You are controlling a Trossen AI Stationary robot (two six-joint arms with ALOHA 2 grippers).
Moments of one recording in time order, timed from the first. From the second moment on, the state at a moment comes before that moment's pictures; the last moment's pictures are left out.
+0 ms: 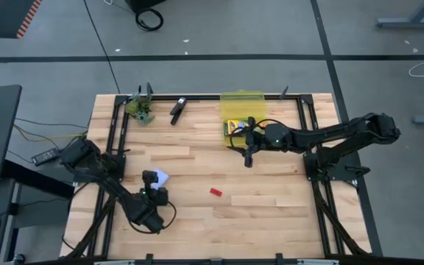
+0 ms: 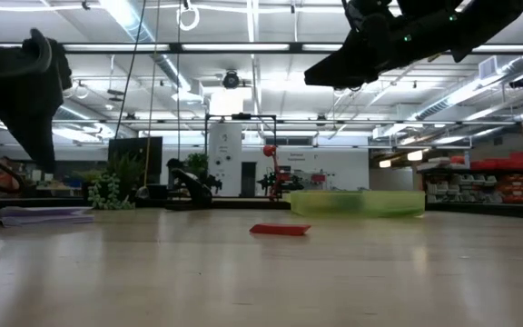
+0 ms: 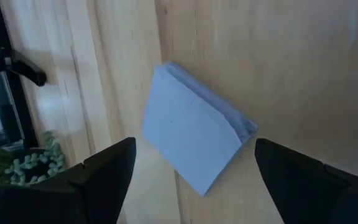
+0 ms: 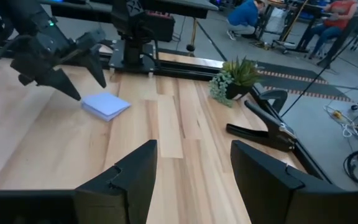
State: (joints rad) left arm -0.77 1.77 0.97 -1.11 -0.57 -0.72; right arm -0.05 1.25 0.61 0.39 0.12 -0.17
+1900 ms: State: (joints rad) left arm -0.74 1.79 0.94 -1.09 -0.66 -0.93; right arm -0.05 1.25 0.61 0.39 0.06 -0.13
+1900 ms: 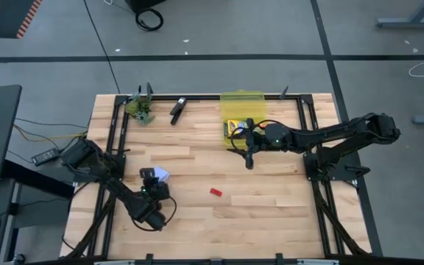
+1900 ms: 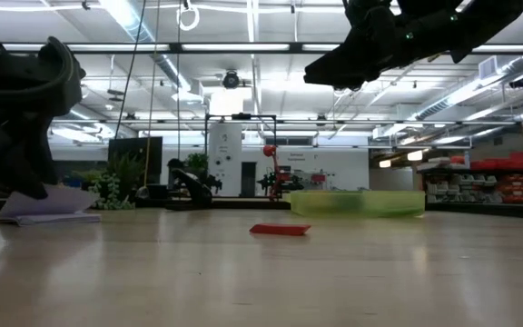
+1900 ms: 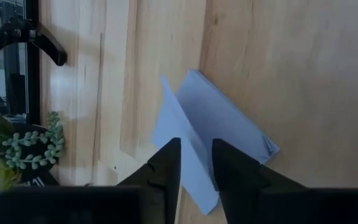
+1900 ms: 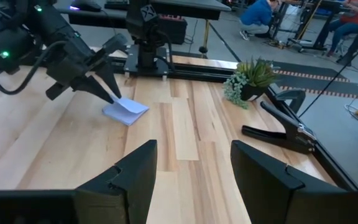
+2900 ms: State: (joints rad) left arm -0.71 1.80 0.90 -1.05 -0.63 -0.84; right arm -0.05 1.25 0.61 0.40 0.05 -0.12
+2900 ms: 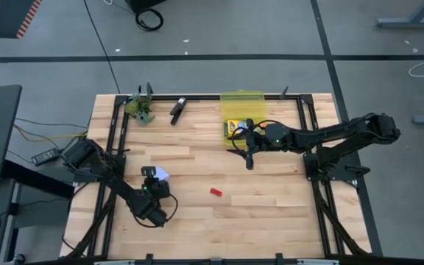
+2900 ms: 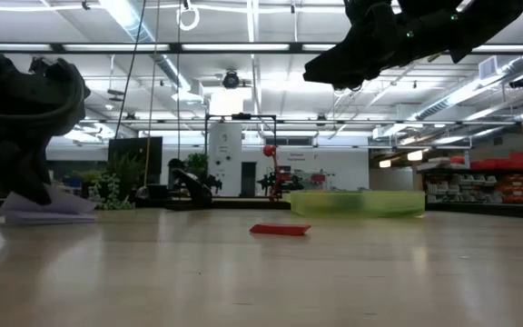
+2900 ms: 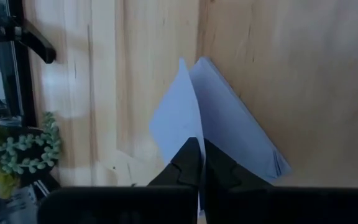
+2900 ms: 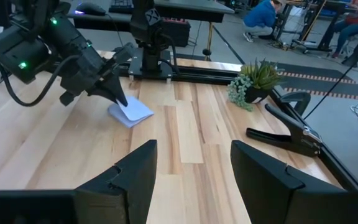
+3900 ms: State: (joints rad) left arm -0.64 1.79 0.99 -1.29 -0.82 -0.74; right arm -0.02 1.25 0.61 0.40 0.05 -0.09
